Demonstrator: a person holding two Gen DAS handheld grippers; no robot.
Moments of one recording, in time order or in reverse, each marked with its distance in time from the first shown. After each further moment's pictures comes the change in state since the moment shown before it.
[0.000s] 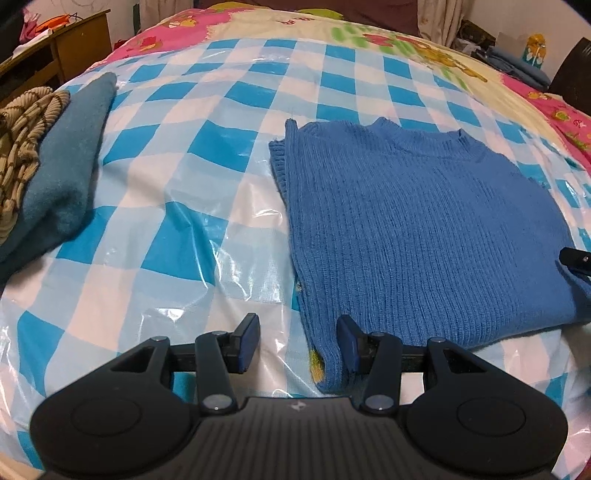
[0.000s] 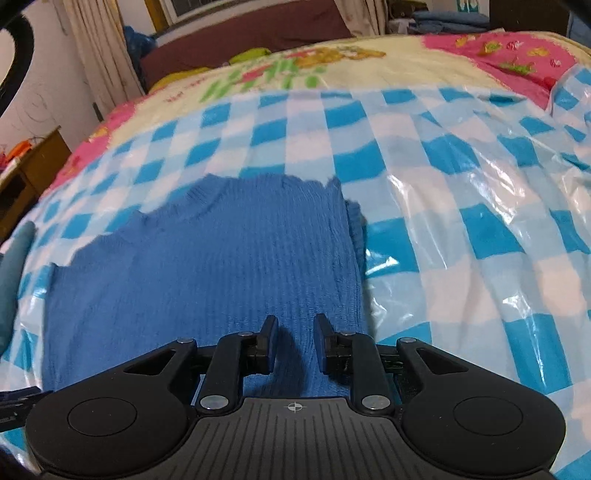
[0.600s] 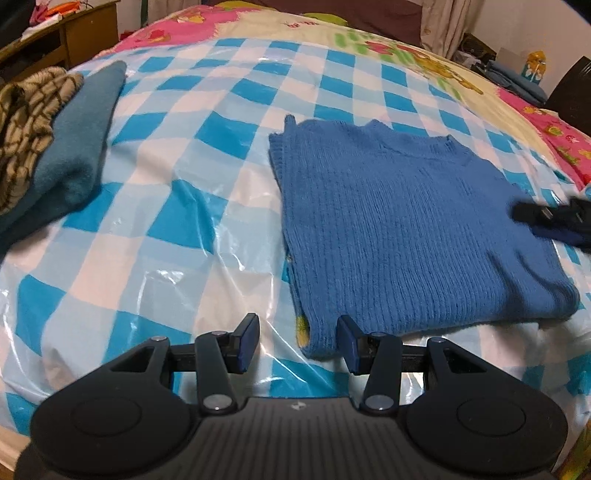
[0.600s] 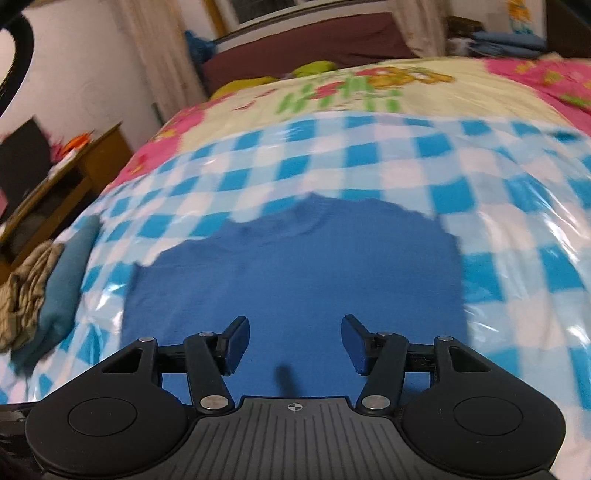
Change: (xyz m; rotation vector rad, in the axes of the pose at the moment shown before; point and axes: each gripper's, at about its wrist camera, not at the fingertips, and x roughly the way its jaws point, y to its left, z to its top) left arm -0.017 0.001 -0.019 -0.056 -0.005 -0.052; right arm -0.009 0.079 0.011 -0.133 -0.006 0.164
